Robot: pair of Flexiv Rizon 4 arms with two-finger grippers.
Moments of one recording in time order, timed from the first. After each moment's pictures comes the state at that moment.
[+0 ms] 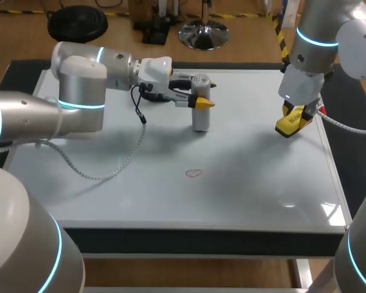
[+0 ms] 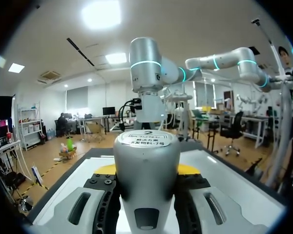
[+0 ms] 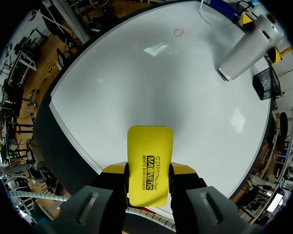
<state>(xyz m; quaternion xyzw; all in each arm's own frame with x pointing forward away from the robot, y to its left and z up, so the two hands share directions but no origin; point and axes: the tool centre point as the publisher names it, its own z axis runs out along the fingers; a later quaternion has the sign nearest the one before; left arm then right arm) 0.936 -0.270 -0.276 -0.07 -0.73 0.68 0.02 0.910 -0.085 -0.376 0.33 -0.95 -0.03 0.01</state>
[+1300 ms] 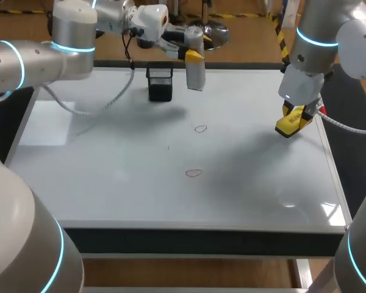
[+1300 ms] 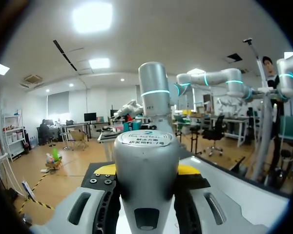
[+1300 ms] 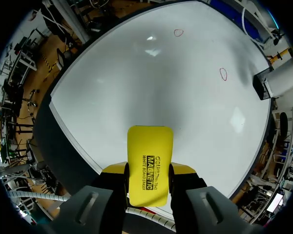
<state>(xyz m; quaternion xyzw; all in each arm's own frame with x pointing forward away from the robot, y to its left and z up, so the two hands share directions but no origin) 1.025 -0.253 -0.197 -0.15 -0.72 0.68 0.09 0.910 -0.085 -0.376 0.33 -0.95 -0.03 0.01</state>
